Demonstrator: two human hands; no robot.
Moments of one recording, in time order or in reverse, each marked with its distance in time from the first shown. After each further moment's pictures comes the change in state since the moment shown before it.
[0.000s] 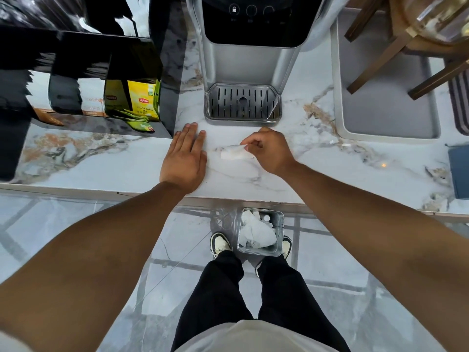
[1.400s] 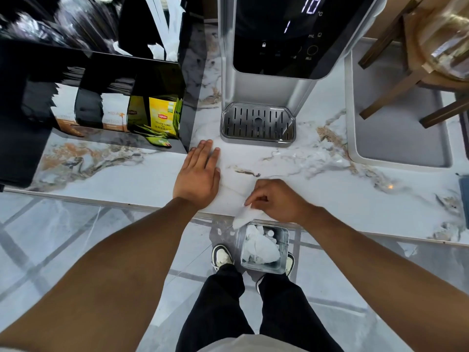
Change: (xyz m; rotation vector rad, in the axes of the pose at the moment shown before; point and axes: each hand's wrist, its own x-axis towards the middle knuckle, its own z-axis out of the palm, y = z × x) left_hand 0.001 -0.001 0.002 -0.017 0.015 -0.005; right_hand -0.047 -0.009 0.005 -0.001 -0.442 -0.152
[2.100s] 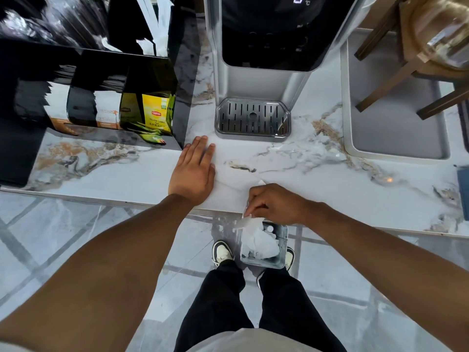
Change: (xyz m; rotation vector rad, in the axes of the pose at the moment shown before) left_hand 0.000 0.000 -0.001 0.012 -0.011 0.007; right_hand -0.015 0.005 -0.002 0.006 -0.188 -0.116
